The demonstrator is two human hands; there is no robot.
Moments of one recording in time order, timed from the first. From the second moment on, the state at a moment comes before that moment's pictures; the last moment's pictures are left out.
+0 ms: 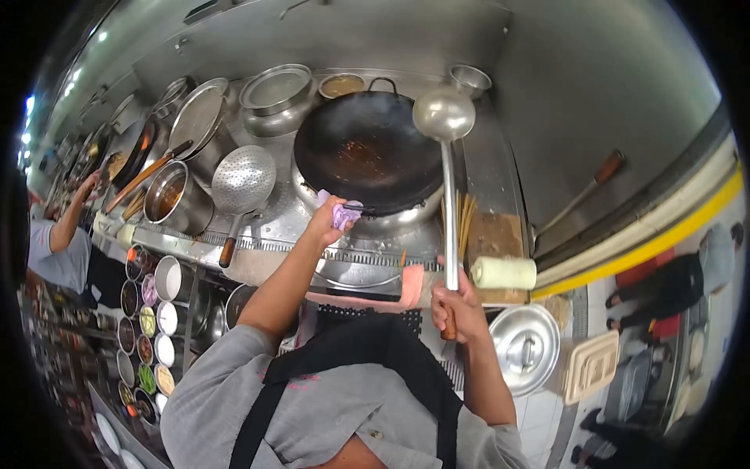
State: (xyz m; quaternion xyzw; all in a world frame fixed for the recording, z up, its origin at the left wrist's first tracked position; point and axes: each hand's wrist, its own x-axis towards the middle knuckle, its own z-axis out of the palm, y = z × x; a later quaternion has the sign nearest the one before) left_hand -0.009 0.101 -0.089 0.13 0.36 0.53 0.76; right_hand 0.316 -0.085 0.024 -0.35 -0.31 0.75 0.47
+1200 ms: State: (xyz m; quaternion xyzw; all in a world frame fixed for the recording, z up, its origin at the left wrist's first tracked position) left_hand -0.156 -0.050 -0.149 0.31 0.61 0.61 0.40; right_hand 0.020 0.375 0.053 -0.54 -0.61 0.46 0.35
